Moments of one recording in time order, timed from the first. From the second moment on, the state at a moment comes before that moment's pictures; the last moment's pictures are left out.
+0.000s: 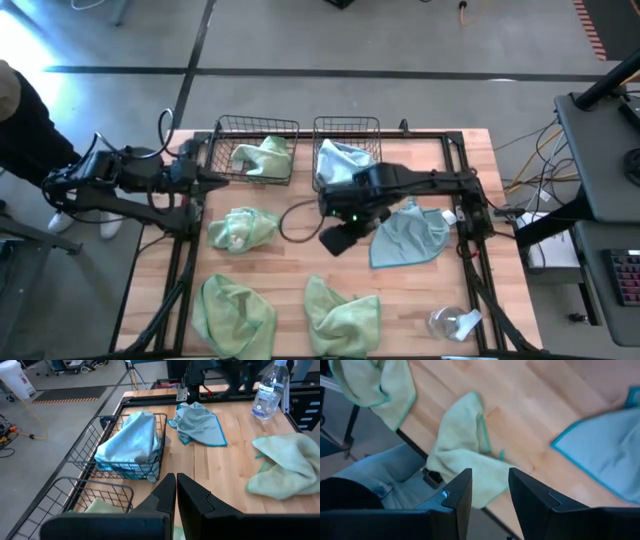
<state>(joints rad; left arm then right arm) -0.09 0.66 1.14 -0.94 -0.25 0.02 0.13 2.04 2.35 -1.57 -0.29 1.03</state>
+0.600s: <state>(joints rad) -0.09 0.54 1.14 -1.00 -0.25 0.05 0.21 1.92 2.02 -1.57 -0.23 1.08</state>
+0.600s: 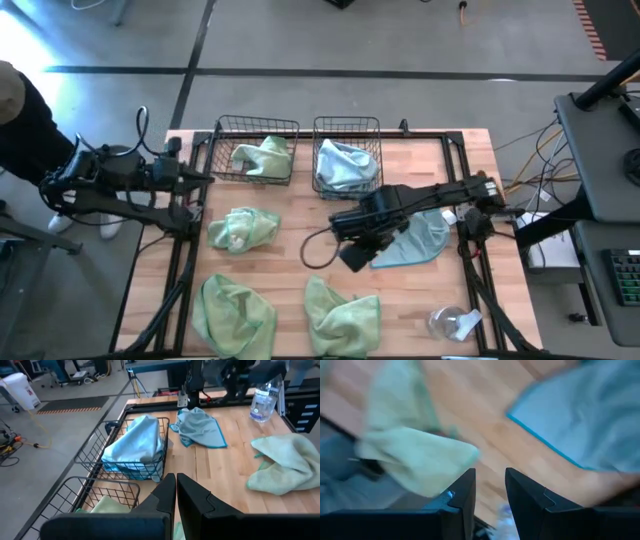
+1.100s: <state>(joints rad) -0.09 0.47 1.14 -0.96 -0.26 0.04 0.13 1.57 1.38 -1.57 -0.08 1.11</state>
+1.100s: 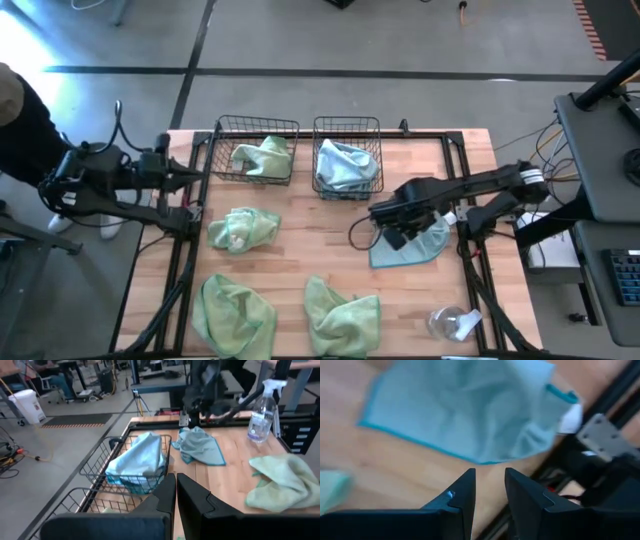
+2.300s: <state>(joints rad) -0.09 0.55 1.14 -0.78 -0.36 0.04 -0.25 1.52 0.87 -1.11 -0.06 0.63</state>
